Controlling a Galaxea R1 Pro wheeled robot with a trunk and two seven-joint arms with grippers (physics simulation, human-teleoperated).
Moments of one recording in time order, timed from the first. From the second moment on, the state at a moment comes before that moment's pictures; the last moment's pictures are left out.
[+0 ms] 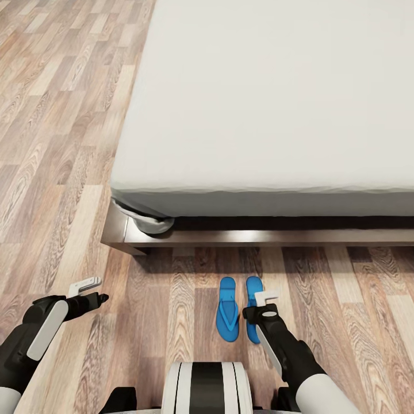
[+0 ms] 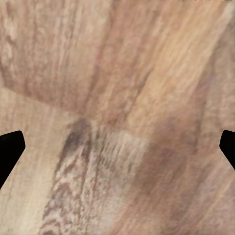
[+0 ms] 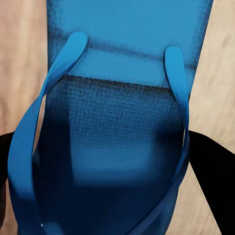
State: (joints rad) left arm -0.49 0.33 0.04 -1.18 0.62 0.83 0.25; right arm -0.56 0.07 0.20 -0.82 -0.01 0.47 -0.25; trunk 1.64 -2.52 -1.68
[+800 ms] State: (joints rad) left arm -0.49 0.33 0.04 -1.18 0.62 0.83 0.25; right arm -0.56 0.07 0.20 -0.82 -0.01 0.47 -0.25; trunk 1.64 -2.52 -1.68
